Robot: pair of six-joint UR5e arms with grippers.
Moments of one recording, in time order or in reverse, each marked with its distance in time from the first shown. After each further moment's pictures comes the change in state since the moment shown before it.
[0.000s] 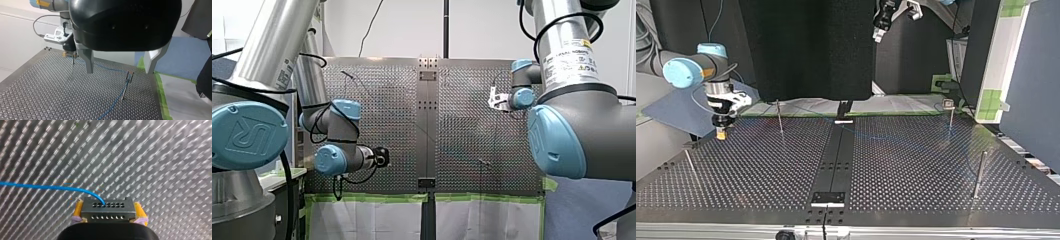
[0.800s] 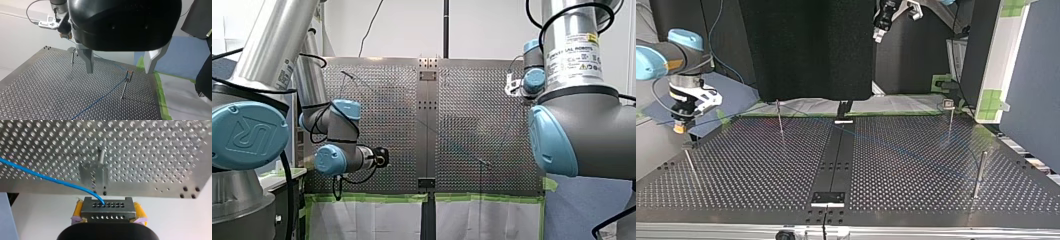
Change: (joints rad) left arm 0.003 0.000 0.000 -0.005 -0.001 0.000; right arm -0.079 -0.141 0.013 0.147 0.181 -0.040
